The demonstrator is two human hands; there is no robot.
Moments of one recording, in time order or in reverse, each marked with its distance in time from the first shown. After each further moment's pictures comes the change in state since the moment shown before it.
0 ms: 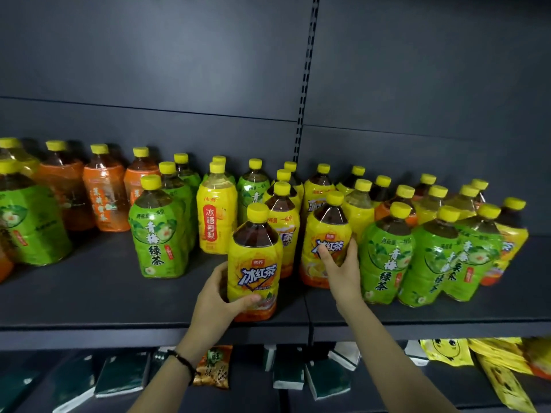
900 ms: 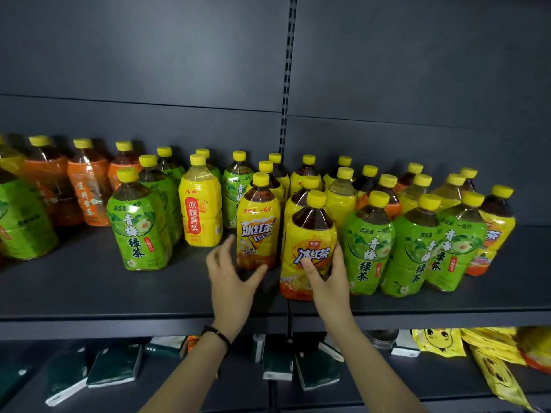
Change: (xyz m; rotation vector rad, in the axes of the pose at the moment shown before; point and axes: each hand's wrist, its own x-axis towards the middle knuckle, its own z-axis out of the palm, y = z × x) left_hand 0.015 0.005 0.078 0.244 0.342 0.142; right_hand -0.040 0.001 -0.028 0.031 -0.096 -0.062
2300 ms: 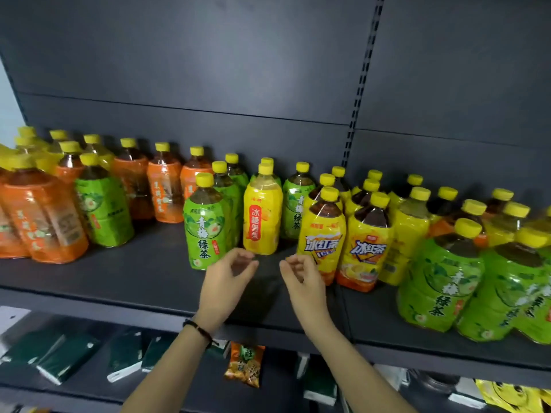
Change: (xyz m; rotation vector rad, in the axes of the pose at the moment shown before) left_hand 0.053 -0.037 -0.109 0.063 -0.040 0.005; right_hand -0.016 -0.038 0.129 0.031 -0.282 -0.001
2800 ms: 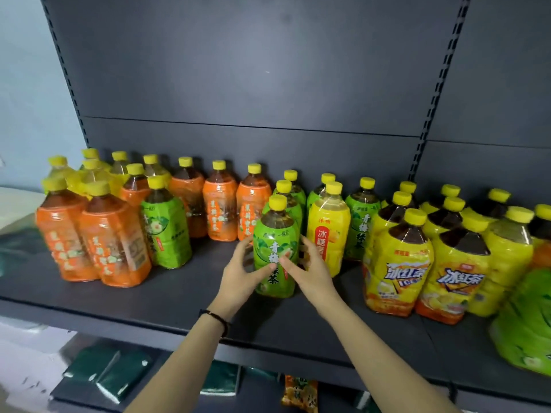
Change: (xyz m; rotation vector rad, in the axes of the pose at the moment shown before) left_hand 0.074 -0.065 -0.093 -0.196 -0.119 -0.162; right_hand 0.069 -0.014 0.127 -0.041 -0.209 0.073
